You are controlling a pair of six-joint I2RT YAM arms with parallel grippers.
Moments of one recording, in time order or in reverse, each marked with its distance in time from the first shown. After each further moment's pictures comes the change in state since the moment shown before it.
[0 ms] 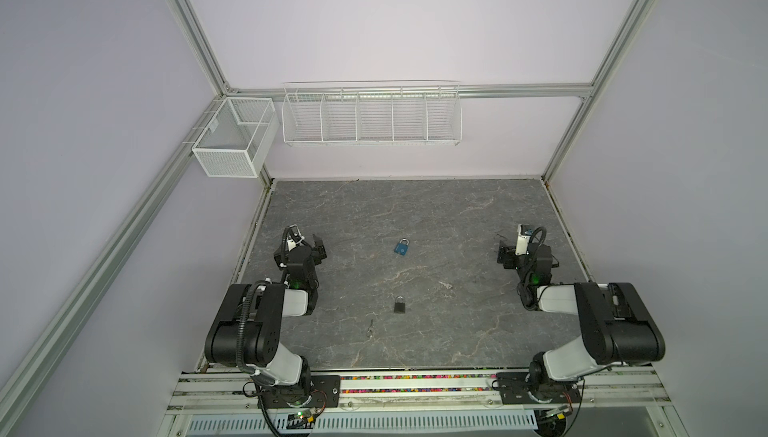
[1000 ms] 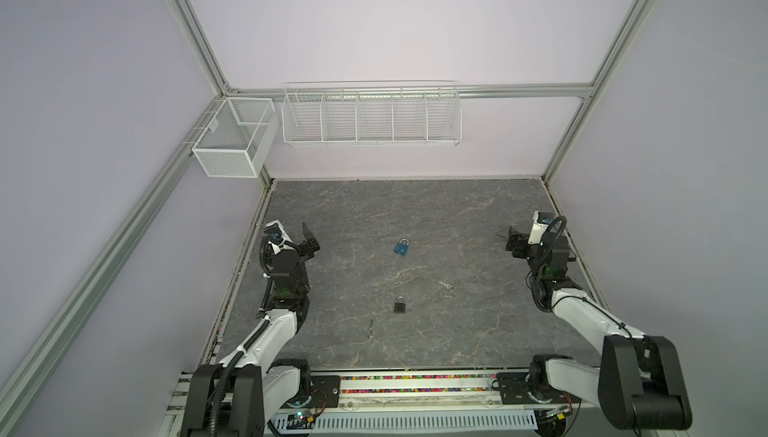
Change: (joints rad) left arm 0.000 -0.507 0.006 -0.332 0.014 -0.169; right arm -0.010 -0.336 0.149 -0.439 0.018 0.164
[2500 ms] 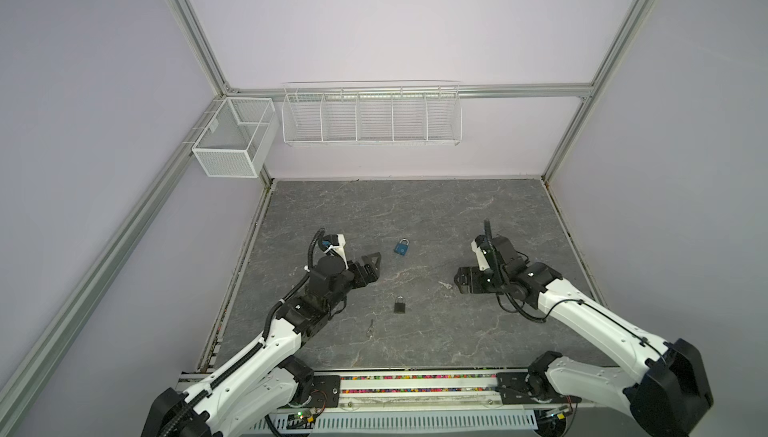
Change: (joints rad) left arm -0.571 -0.139 0.121 -0.613 0.290 -0.485; right arm 0.602 -0.026 0.261 -0.962 -0.113 0.328
